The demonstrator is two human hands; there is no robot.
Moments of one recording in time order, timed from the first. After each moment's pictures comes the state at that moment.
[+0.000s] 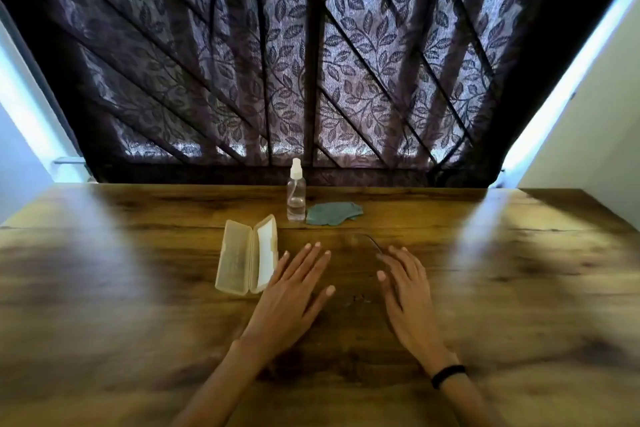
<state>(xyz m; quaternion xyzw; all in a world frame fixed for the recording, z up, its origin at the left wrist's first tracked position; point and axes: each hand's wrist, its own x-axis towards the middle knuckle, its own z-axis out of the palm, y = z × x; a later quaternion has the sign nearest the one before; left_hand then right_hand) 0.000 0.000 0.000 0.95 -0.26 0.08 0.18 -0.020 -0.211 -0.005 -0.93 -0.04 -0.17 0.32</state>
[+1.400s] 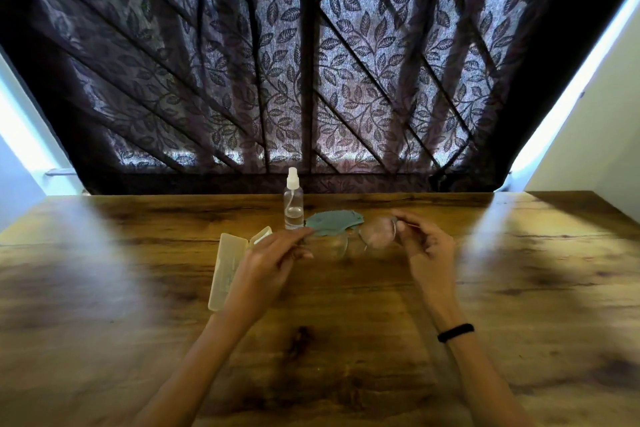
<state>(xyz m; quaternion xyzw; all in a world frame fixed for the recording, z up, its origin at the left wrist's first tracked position) 0.039 0.016 0.056 0.82 -0.31 0.27 0.39 0.031 -0.213 0.066 -0.73 -0.04 -0.29 0.61</state>
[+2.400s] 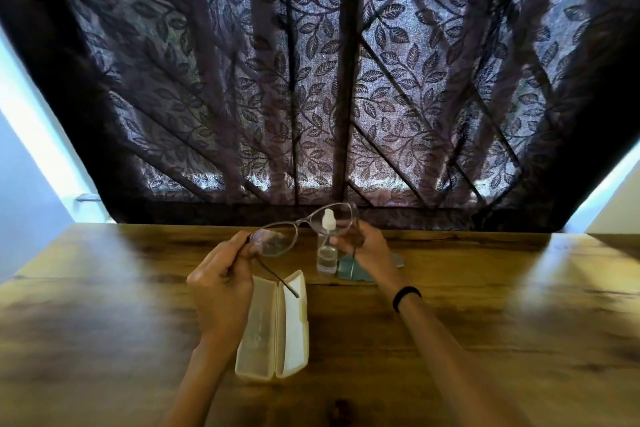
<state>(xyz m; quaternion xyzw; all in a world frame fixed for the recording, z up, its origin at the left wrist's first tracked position) 0.084 0.076 0.073 0.79 -0.07 0.44 0.43 0.180 -0.125 0.039 -0.77 -0.06 -0.02 0.63</state>
